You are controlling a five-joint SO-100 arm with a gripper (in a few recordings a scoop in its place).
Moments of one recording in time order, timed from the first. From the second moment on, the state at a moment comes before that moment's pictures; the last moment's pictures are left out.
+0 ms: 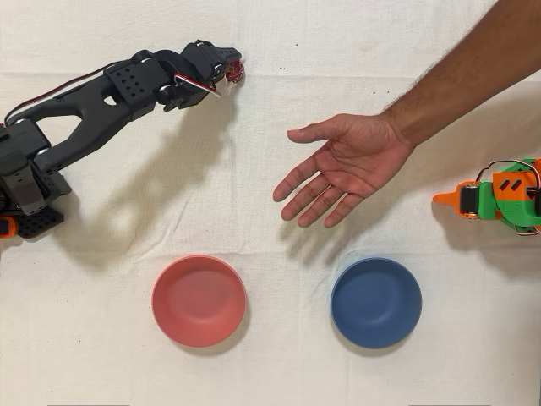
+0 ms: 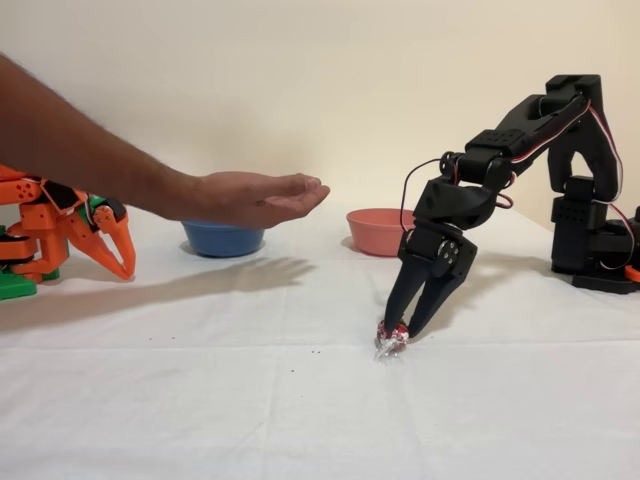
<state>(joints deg) -34.5 63.5 84.0 34.9 -3.0</state>
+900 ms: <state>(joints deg) -34.4 63.5 83.6 35.8 -9.8</state>
